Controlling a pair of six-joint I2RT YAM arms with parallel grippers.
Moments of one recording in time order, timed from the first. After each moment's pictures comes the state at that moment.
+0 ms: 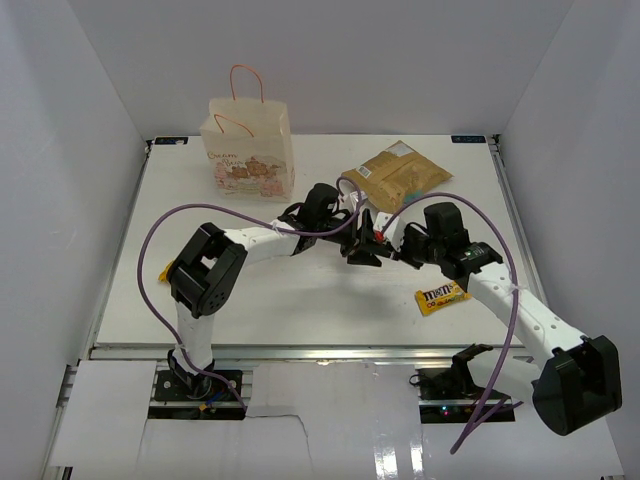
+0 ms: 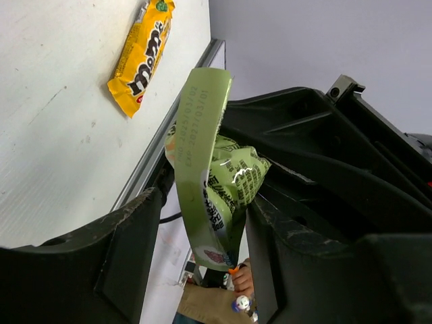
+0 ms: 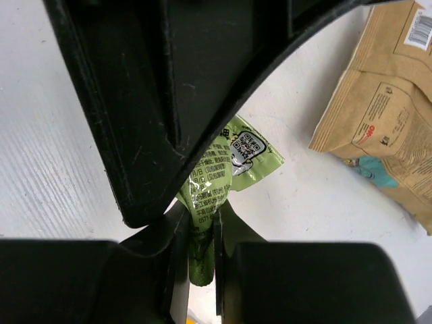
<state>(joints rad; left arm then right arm) -0.72 1.96 1.26 0.21 0.87 -1.13 0.43 1.10 0.79 -0.40 -0.37 -0.78</state>
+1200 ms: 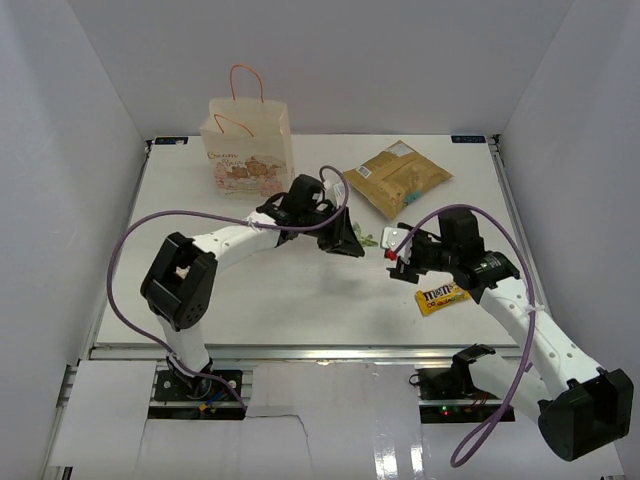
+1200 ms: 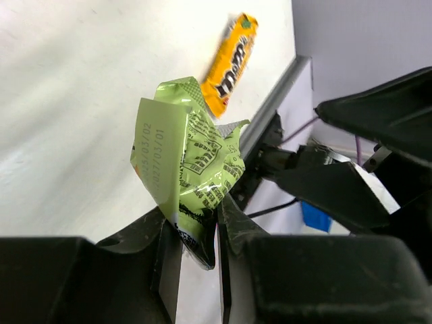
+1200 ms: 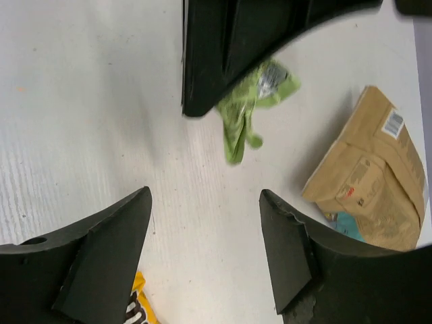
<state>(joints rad) -0.67 1.82 1.24 -0.12 0.72 -0.72 0.43 0.97 0.77 -0.47 -0.58 -1.00</state>
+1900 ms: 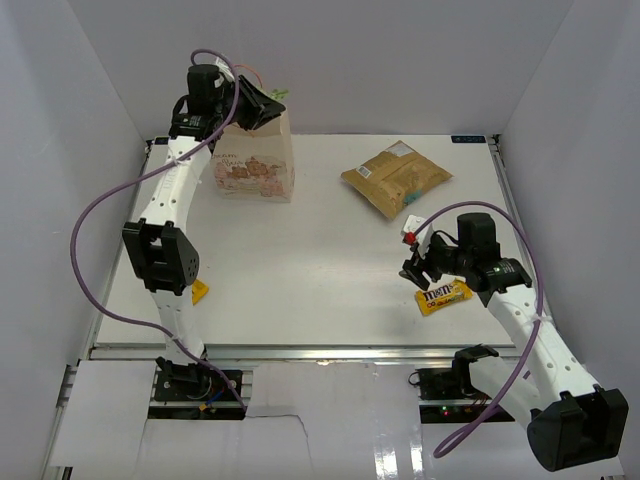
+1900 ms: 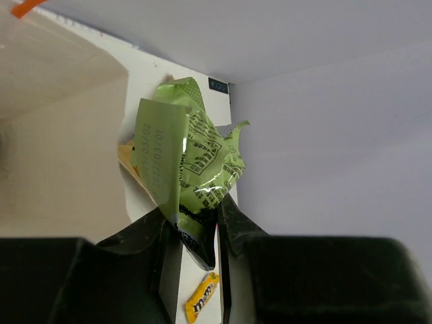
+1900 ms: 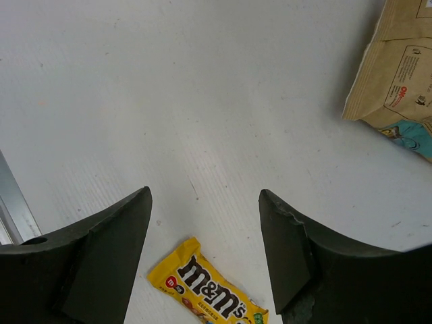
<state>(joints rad) -0.15 1.98 2.12 -0.43 0.49 -0.87 0.24 0.90 0.74 -0.55 -0.62 -0.73</state>
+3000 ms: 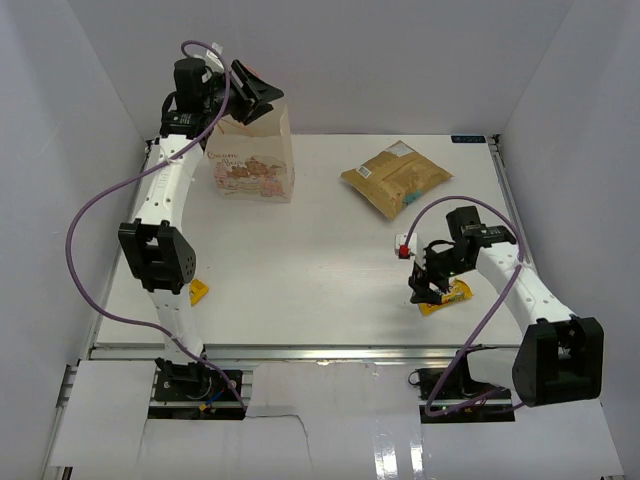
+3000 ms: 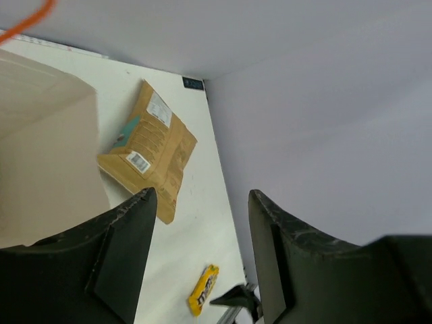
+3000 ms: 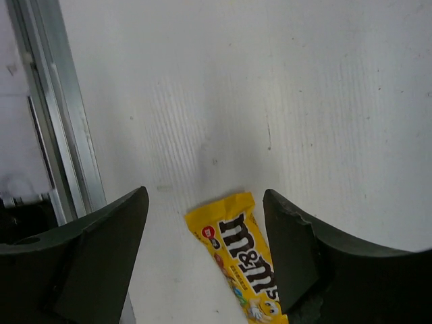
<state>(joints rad) -0.12 2.04 2.19 -0.40 0.59 -0.90 0.18 1.22 0.85 -0.94 -0.70 -1.10</state>
